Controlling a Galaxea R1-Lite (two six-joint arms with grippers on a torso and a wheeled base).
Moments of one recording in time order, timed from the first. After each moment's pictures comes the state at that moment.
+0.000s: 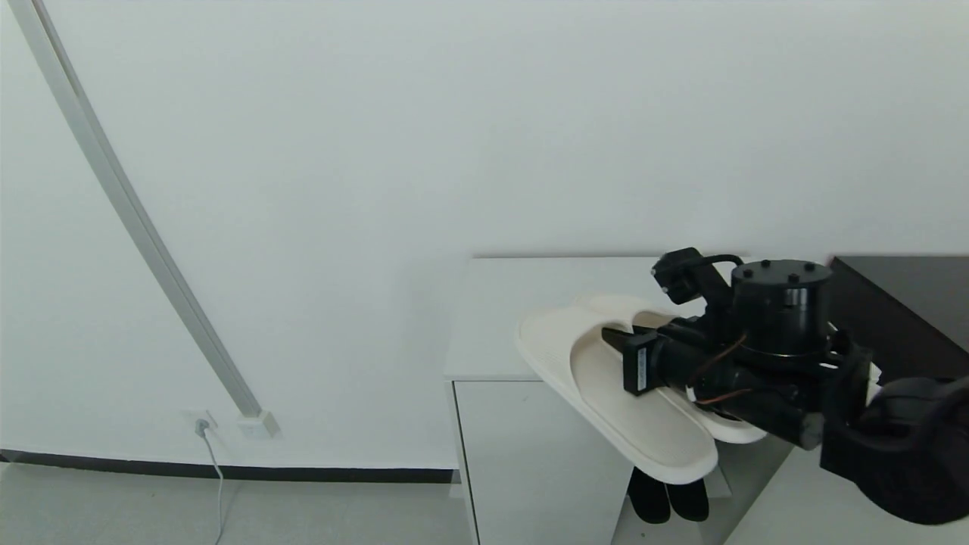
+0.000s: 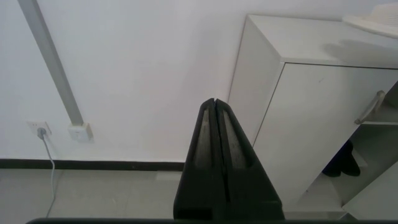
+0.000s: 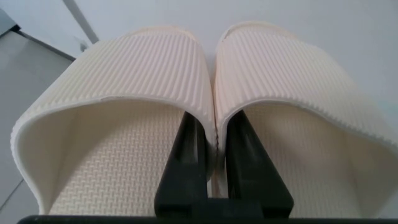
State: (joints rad) left arm 0.00 0.00 0.00 0.00 0.00 -0.07; right arm 0.66 1.74 -0.78 -0.74 -0.09 0.10
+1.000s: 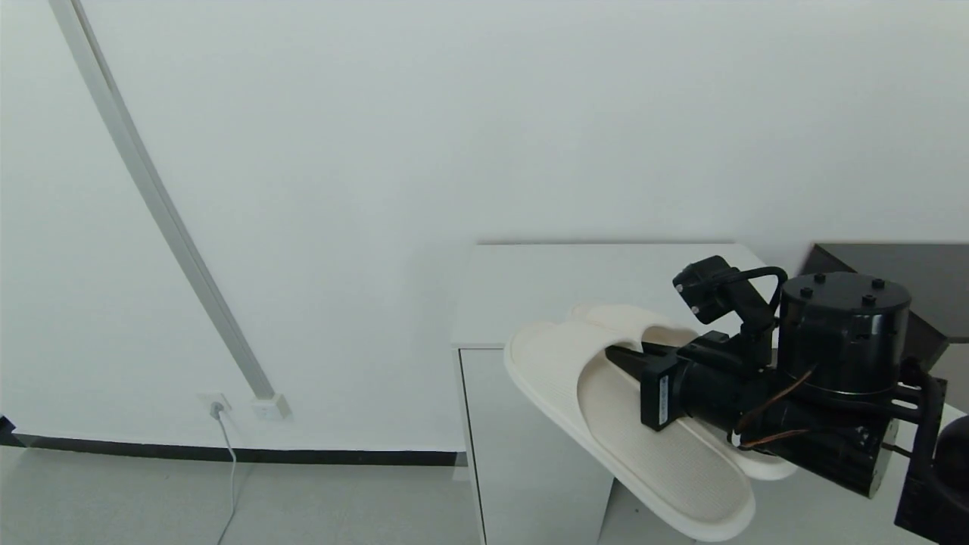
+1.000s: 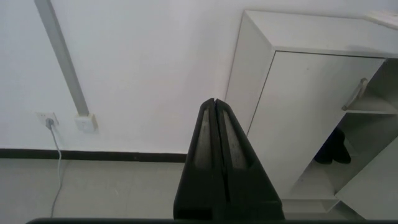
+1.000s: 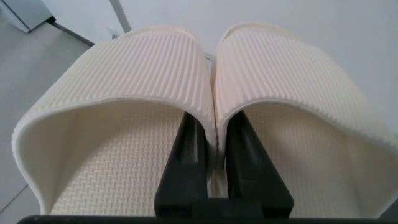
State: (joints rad) left arm 0.00 0.00 0.00 0.00 0.00 -0.08; right arm 0.72 1.63 -0.68 -0.75 -0.09 0.10
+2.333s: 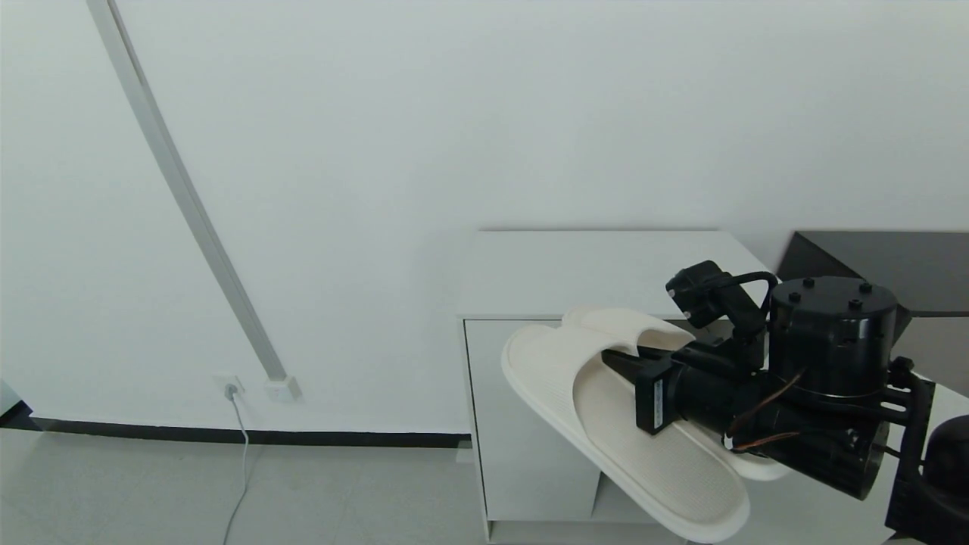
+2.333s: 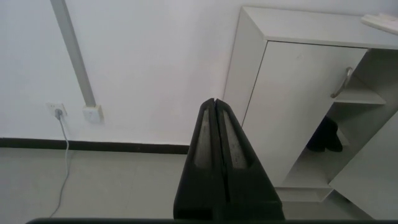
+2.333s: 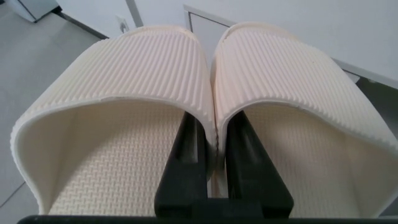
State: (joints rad) left arm 0.00 0.00 0.00 0.00 0.01 -0.07; right arm 0.73 1.65 -0.69 -0.75 -0.09 0.10
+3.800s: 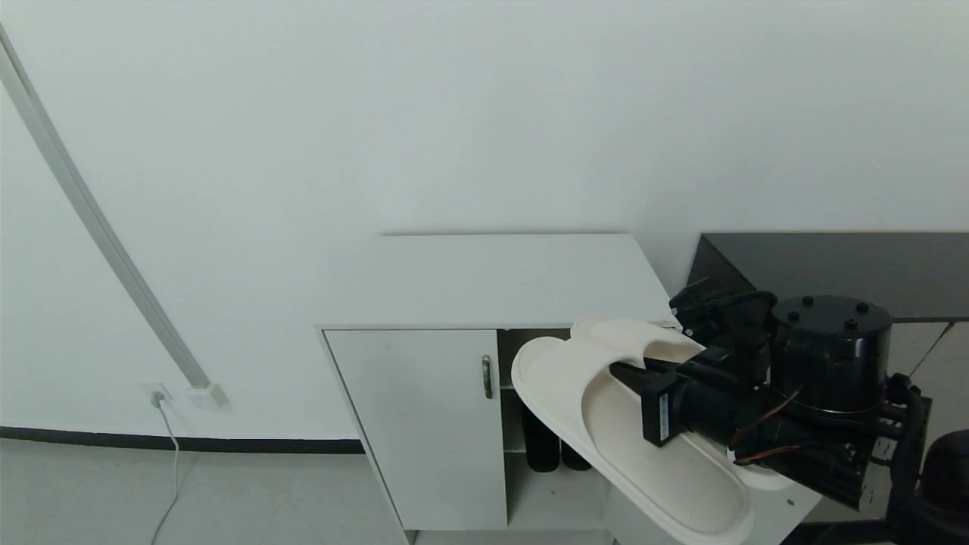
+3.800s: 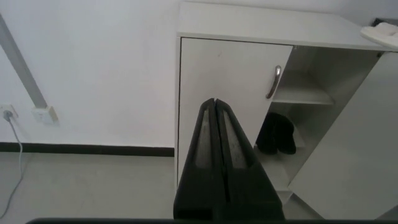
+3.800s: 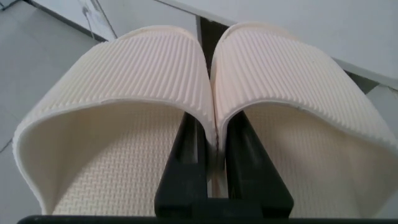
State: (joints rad) left arm 0.00 0.00 0.00 0.00 0.01 -0.08; right arm 0.73 1.66 -0.62 -0.81 -0.09 0.07
